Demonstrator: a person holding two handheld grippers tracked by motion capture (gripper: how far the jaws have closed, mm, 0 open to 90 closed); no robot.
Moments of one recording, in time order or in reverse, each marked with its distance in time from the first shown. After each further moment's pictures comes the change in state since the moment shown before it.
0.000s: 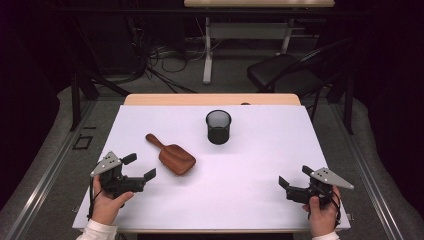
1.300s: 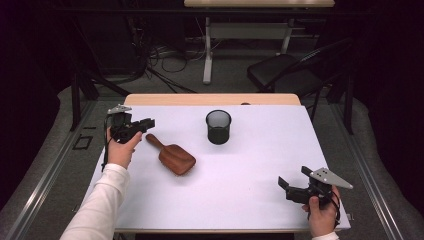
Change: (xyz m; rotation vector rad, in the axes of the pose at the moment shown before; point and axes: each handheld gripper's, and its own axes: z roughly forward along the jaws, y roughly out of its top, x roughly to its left) left arm 0.068 0.093 0.076 0.175 0.154 -0.180; right arm 0.000 -0.002 0.001 0.012 0.007 0.007
